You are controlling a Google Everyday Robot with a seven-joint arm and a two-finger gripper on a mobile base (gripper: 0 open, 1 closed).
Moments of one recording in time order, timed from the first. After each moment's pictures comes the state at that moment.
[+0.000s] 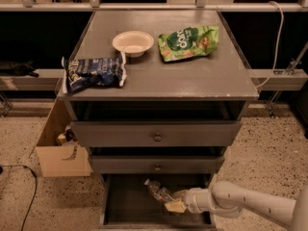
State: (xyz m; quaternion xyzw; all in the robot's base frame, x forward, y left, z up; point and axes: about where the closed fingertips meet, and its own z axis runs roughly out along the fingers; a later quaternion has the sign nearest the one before) arm 0.470 -0.092 0.285 -0.35 0.84 0.31 0.26
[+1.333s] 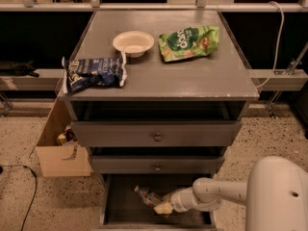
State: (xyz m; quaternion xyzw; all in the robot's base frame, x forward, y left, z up) arm 0.477 -0.048 0.221 -0.37 0.85 0.31 0.20
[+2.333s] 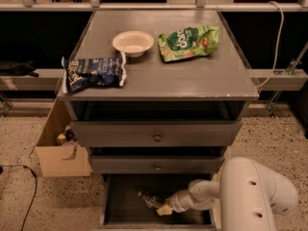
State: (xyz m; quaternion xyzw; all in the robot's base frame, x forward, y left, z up) arm 0.494 -0.057 0.130 -0.36 0.87 0.29 0.16
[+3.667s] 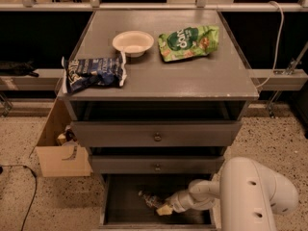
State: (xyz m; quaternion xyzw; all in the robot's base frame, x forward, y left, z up) arm 0.493 -0.057 0.130 -0.36 0.87 0.29 0.16
